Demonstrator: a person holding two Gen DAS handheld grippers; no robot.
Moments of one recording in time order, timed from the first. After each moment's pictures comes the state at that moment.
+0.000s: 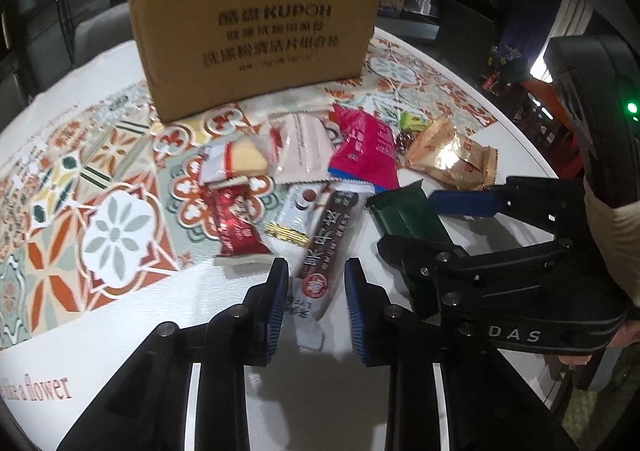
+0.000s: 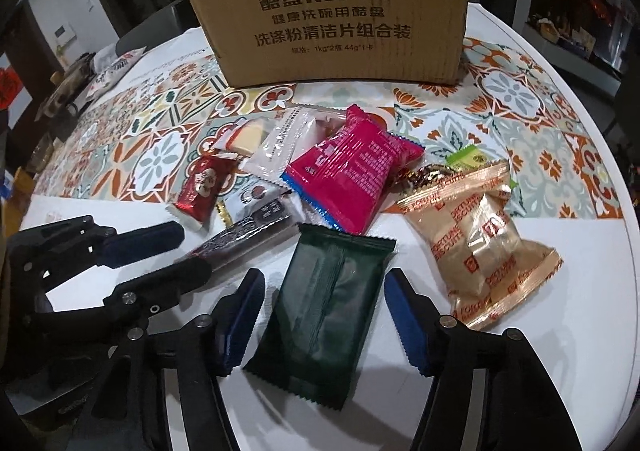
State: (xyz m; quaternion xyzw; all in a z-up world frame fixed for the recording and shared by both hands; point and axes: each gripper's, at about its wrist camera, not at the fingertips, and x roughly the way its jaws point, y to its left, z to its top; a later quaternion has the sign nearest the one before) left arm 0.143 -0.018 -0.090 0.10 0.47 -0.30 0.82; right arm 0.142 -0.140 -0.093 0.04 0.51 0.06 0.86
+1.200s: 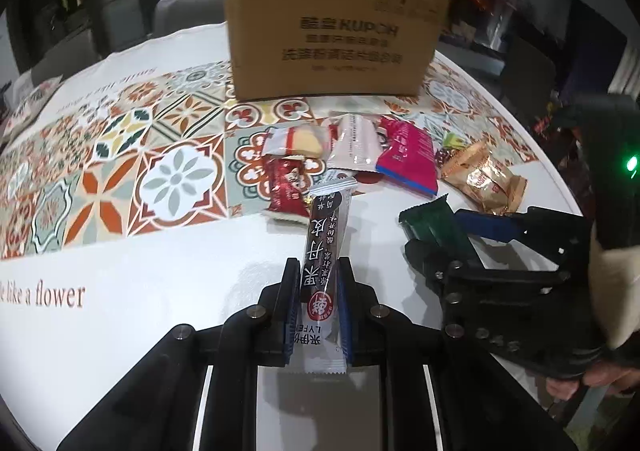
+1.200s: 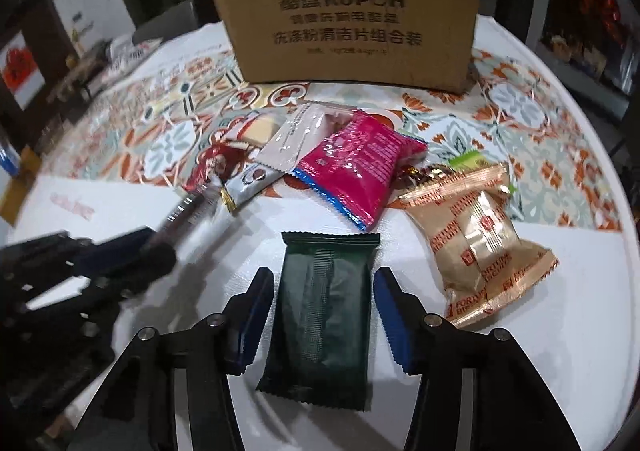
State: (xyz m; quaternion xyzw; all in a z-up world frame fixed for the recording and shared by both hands) left arm 0.110 0.003 -0.079 0.04 0.47 -0.18 0.86; right arm 0.129 -0.137 -0.096 0.00 0.50 0.08 0.86
